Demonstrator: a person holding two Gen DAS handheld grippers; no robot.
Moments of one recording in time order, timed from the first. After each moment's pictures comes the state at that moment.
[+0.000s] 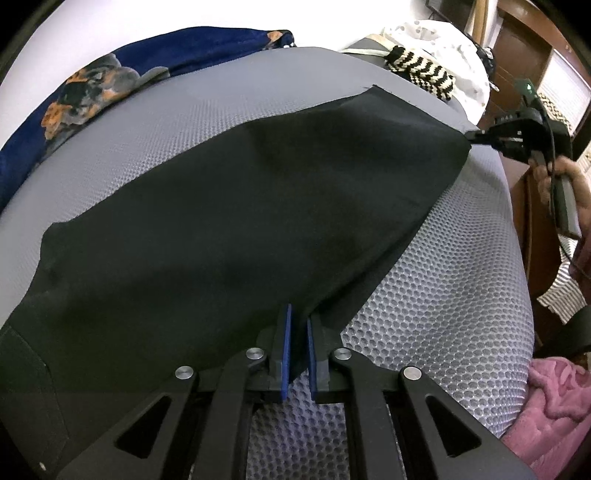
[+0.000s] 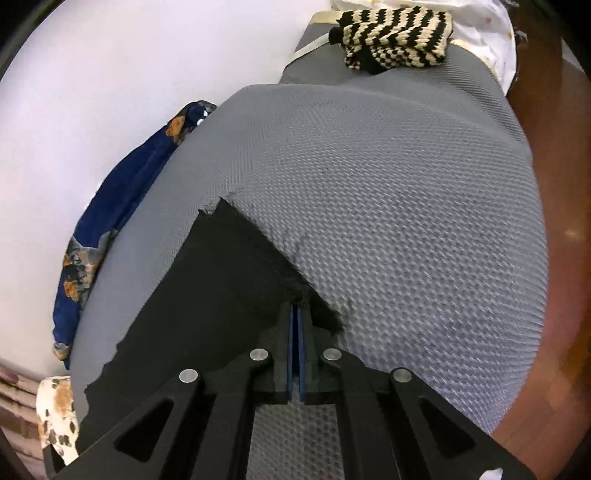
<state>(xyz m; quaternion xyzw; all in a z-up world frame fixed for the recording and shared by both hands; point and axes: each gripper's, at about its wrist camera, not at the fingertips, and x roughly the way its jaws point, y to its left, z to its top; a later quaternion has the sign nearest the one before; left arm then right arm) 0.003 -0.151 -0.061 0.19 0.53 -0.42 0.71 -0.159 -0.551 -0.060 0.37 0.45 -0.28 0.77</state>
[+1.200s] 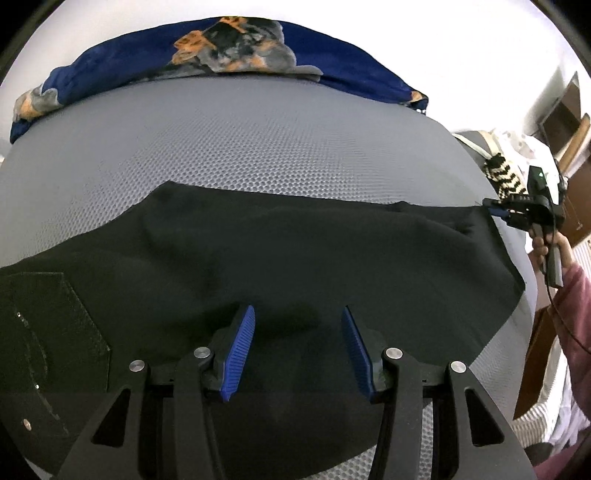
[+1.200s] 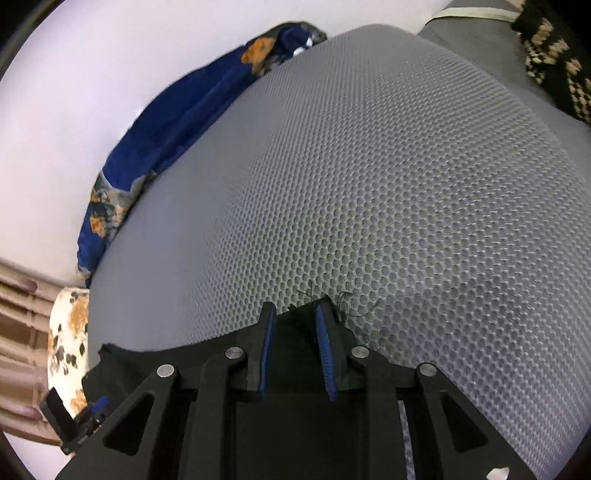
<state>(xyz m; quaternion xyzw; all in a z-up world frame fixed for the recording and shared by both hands) 0.097 -0.077 -0.057 0.01 0.58 -0.26 0.77 0.038 -0.610 -0.090 0.32 0.56 -0.04 0.76</state>
